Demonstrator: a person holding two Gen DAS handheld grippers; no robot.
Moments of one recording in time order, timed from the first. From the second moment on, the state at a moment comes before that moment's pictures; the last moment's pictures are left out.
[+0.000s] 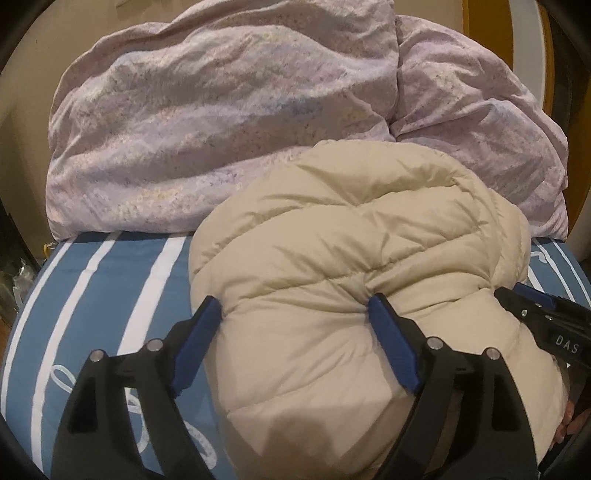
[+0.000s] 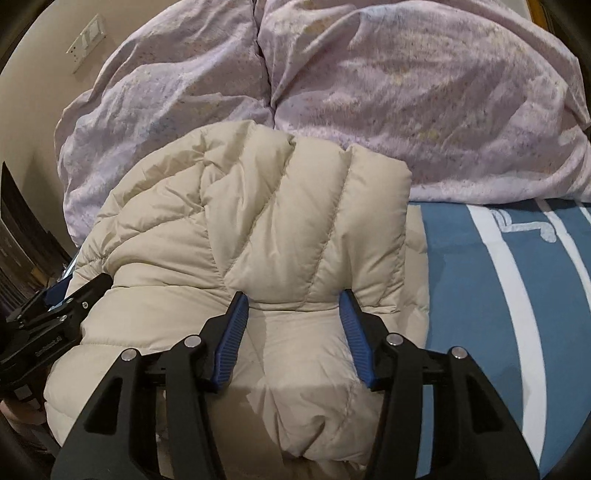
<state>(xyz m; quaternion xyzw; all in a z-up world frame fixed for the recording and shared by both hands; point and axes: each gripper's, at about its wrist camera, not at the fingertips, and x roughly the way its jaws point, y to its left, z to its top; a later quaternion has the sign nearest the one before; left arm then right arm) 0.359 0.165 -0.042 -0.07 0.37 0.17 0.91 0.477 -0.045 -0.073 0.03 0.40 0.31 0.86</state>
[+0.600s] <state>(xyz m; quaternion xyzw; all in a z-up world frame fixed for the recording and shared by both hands) 0.382 0.175 -0.071 -0.09 0.40 0.16 0.90 0.493 -0.043 -0.087 0.06 0.42 0.32 0.85</state>
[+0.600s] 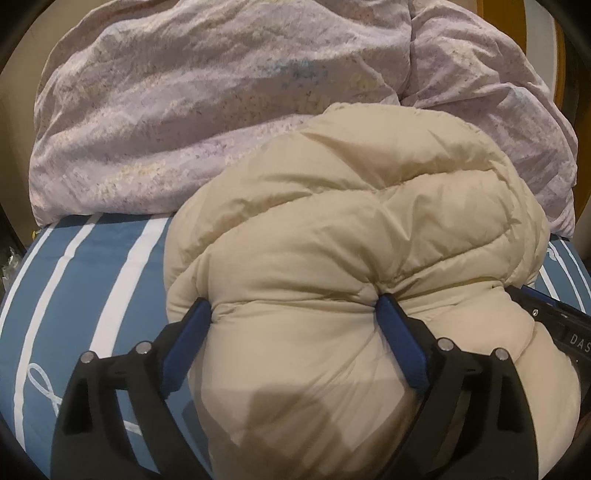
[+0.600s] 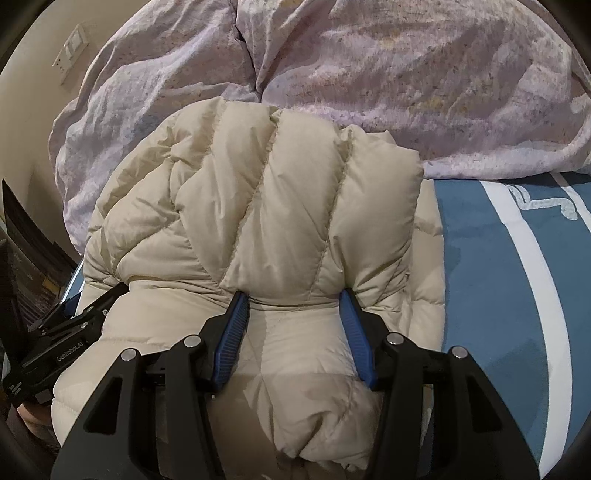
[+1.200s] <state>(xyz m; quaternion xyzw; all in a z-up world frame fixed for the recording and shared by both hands) 0.322 0.166 -0.038 -0.09 0.36 0.16 0.91 0.441 -0.089 -0.050 0.07 0.40 0.32 0.86</state>
